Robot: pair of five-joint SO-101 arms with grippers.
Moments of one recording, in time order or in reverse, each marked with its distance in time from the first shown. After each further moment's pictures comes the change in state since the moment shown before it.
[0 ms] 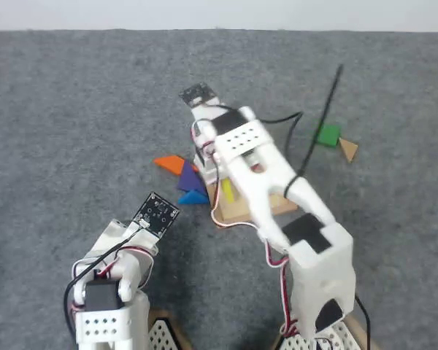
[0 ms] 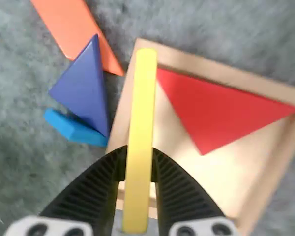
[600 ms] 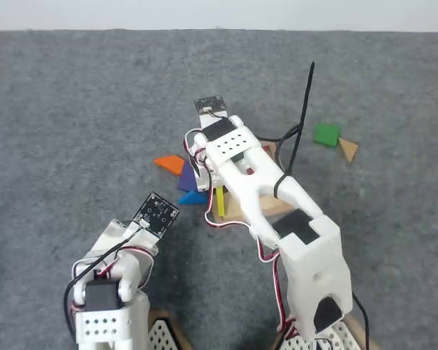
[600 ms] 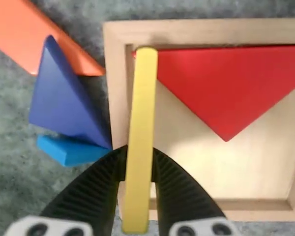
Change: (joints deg) left arm 0.0 0.0 0.0 0.0 0.0; right arm -1.0 4.7 0.0 0.0 -16.3
